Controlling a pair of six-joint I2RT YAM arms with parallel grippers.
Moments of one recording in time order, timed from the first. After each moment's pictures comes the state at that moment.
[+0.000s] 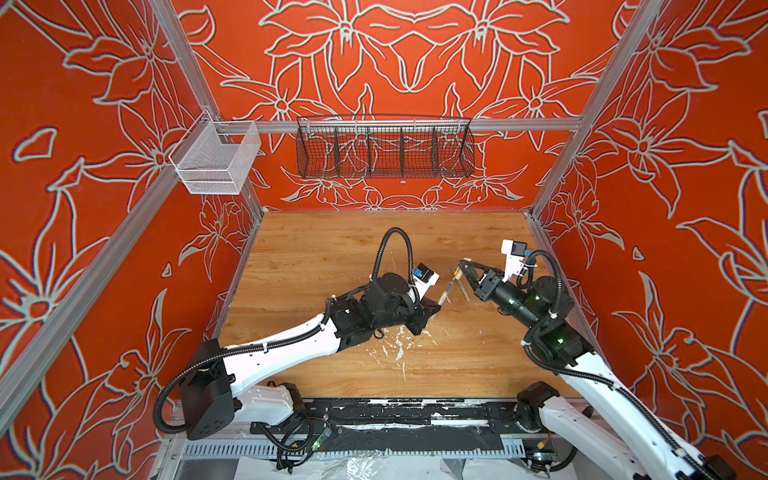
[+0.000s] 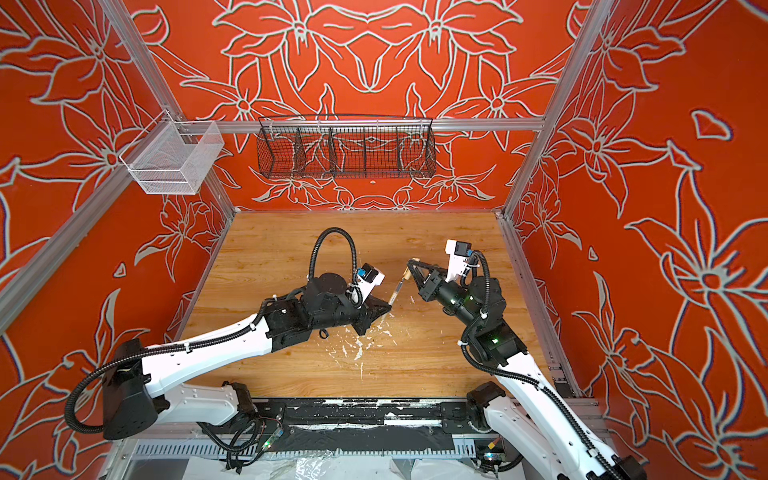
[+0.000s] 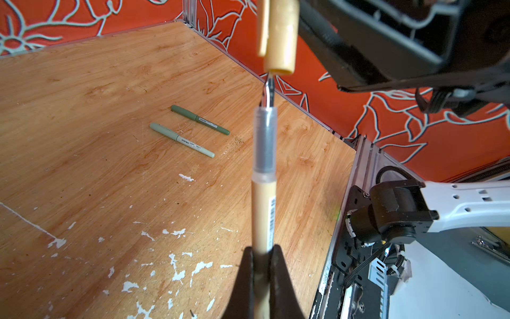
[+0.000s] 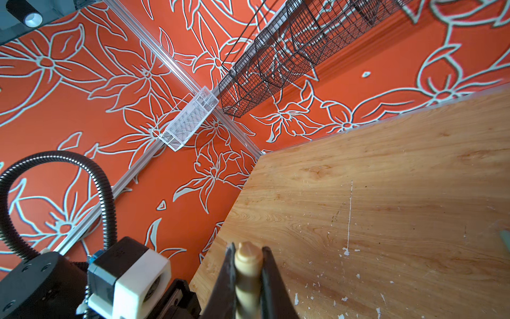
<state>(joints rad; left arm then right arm) -0.94 1.30 0.98 -0.13 0.16 -0.27 0.41 0.74 0.62 0.13 -0.32 0.77</state>
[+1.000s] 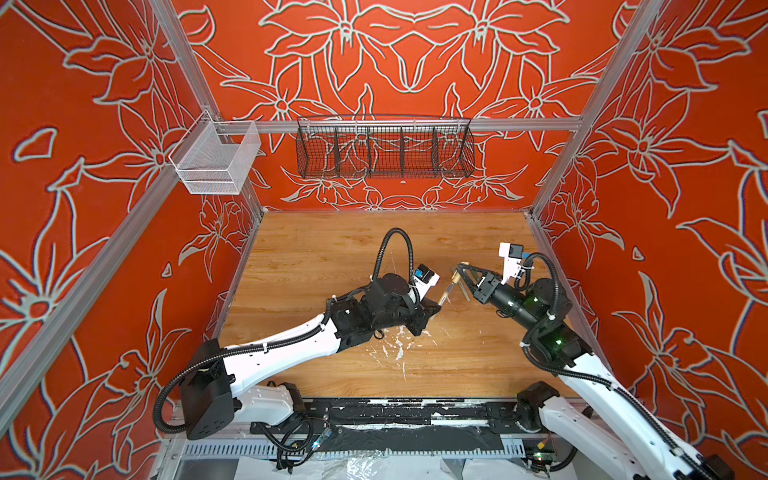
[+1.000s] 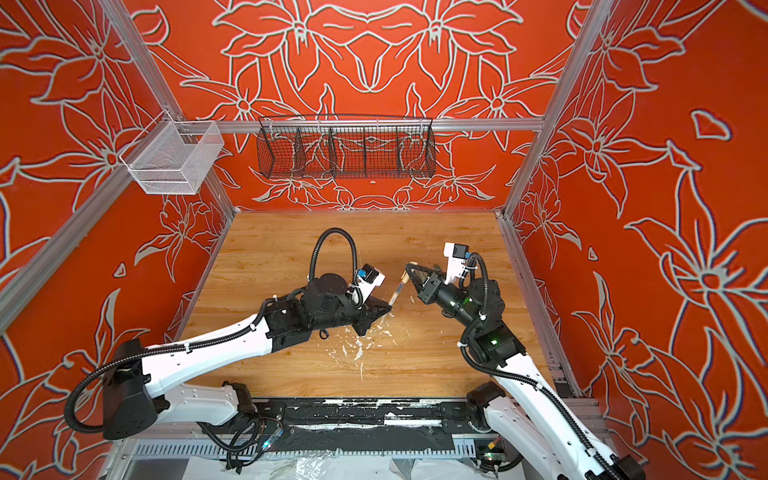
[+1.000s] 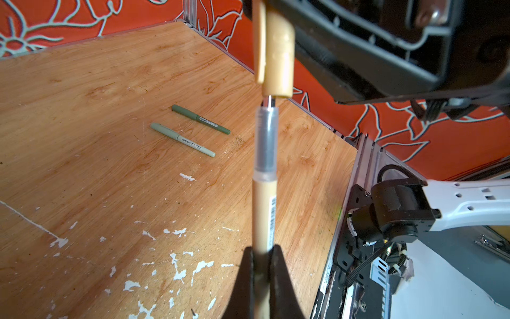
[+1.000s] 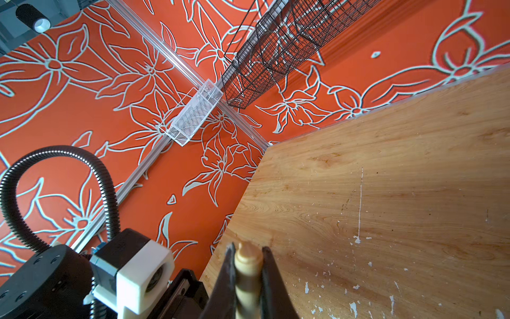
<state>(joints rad) -0.94 1.30 0.98 -0.14 0.14 -0.27 0.41 0.73 0.60 0.14 -0.37 0.82</state>
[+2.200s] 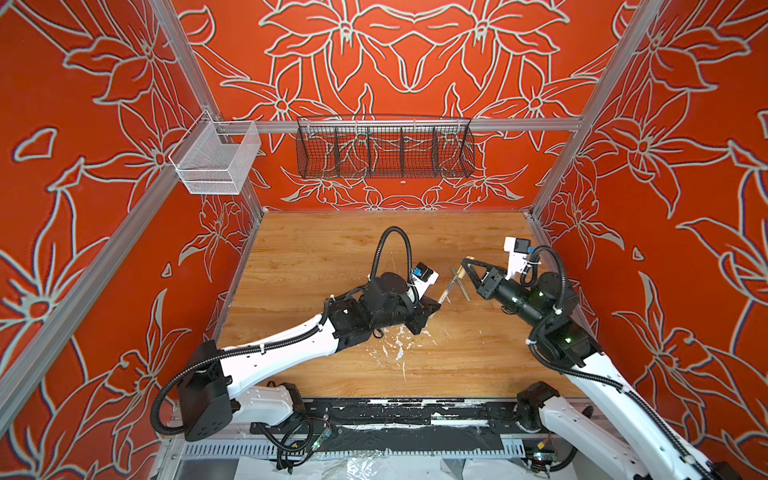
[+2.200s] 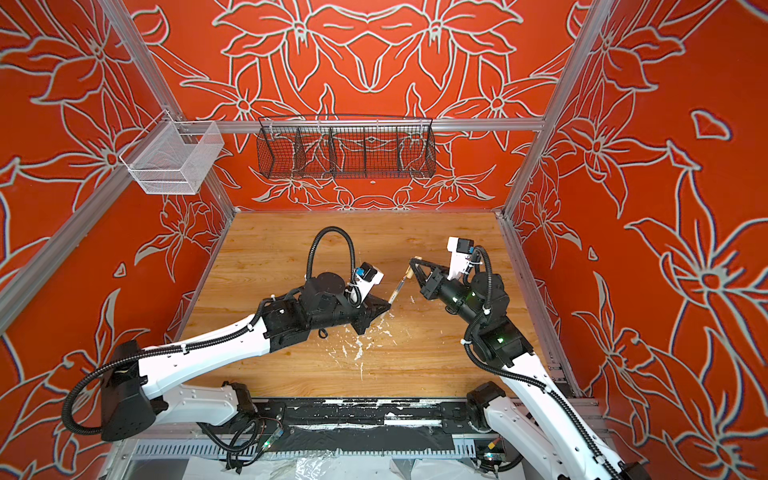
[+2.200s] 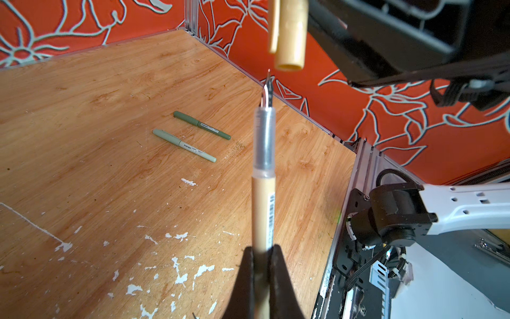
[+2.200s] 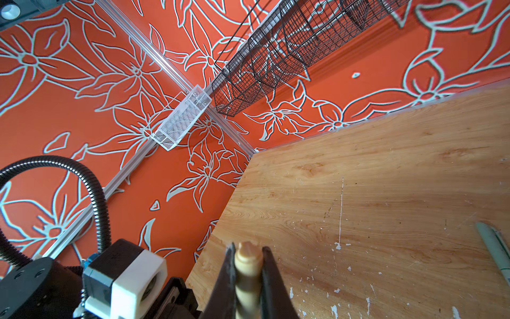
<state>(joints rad) -0.93 1.28 0.99 -0.13 0.15 -0.26 0.41 0.73 0.69 0.02 -0.30 0.75</state>
